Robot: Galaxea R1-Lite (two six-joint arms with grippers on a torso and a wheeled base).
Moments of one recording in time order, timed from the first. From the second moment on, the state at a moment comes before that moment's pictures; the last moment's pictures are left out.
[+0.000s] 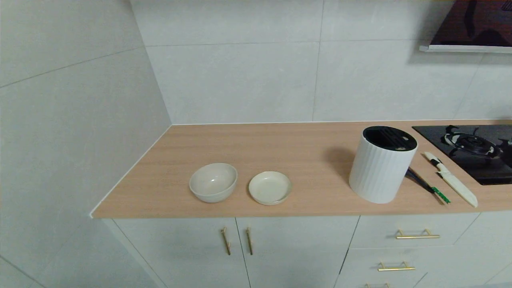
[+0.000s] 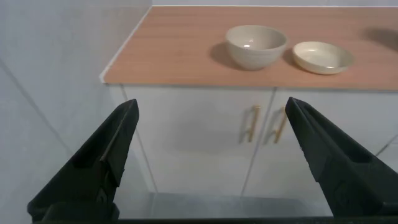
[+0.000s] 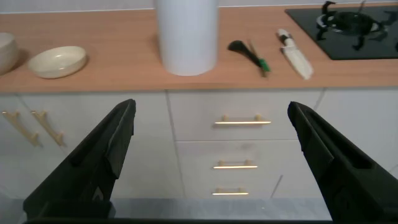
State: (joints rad) left arm 0.00 0.00 0.00 0.00 0.05 -0.01; right arm 0.00 0.00 0.00 -0.01 0.00 0.01
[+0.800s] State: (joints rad) left arm 0.00 0.00 0.00 0.00 0.05 -0.01; right arm 0.00 0.00 0.00 -0.01 0.00 0.01
